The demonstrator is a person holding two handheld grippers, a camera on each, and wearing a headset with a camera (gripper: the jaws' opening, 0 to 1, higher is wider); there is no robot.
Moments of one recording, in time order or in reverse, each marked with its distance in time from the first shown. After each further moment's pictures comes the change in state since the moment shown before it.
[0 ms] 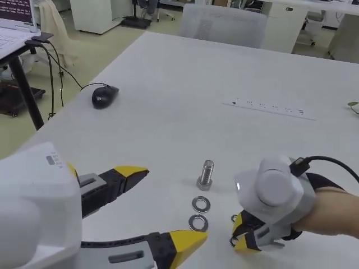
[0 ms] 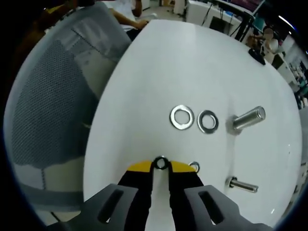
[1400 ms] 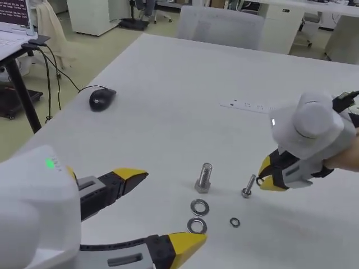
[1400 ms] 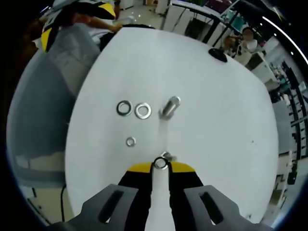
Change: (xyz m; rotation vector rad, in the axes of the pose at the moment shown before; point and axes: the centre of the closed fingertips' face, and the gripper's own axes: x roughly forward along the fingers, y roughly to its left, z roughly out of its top) left arm 0.003 0.003 0.001 -0.002 0.004 -0.004; right arm -0.089 -0.086 -0.018 0.033 0.019 -0.217
